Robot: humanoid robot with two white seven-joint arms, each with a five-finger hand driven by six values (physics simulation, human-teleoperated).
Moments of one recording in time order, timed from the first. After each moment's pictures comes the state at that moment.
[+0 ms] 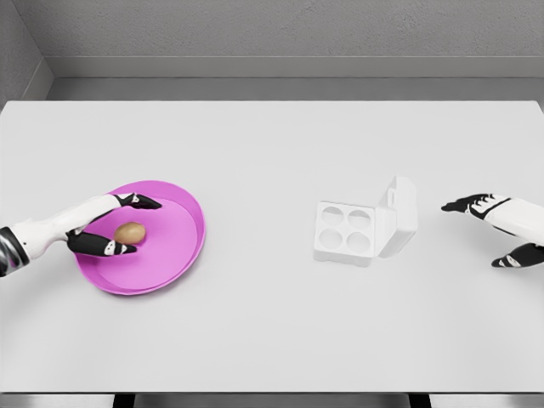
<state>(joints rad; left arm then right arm) -0.14 0.76 -0.26 -1.52 0.02 -0.33 -0.54 -0.06 -0.97 0.18 -1.45 0.24 -0.61 0.42</state>
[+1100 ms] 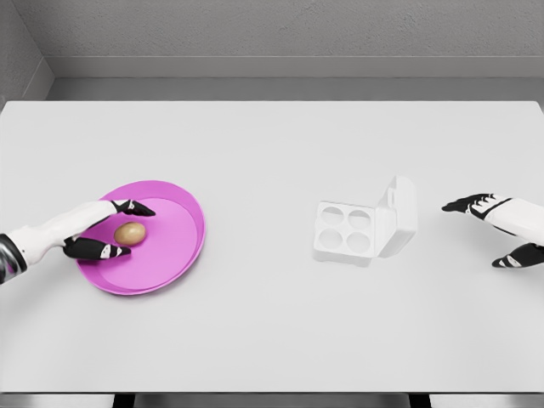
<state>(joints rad) -0.07 0.73 -0.18 -1.58 -0.11 -0.29 -0.54 -0.06 -0.98 0.18 -1.45 0.24 -0.61 0.42</state>
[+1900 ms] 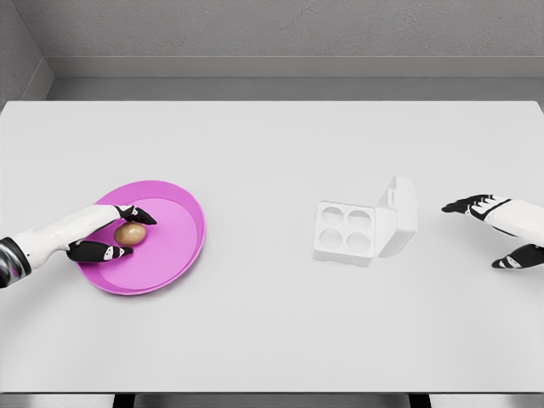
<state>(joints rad) -0.06 0.71 -0.17 -1.60 -0.17 -0.29 -0.54 -0.05 -0.97 0.18 -1.45 0.24 -0.61 0.42</state>
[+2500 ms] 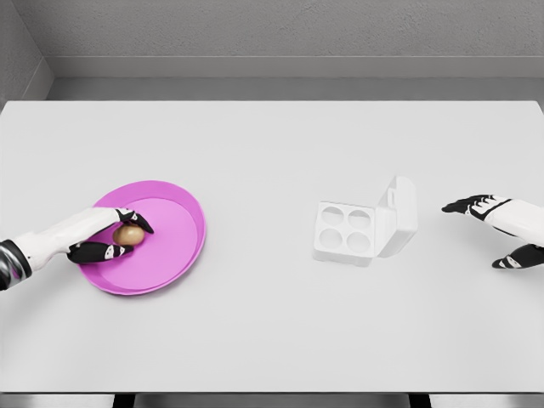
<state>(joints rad) -0.05 0.71 -0.17 -1.60 -0.19 -0.29 -0.54 -0.05 -0.98 0.18 -1.45 0.24 -0.61 0.42</state>
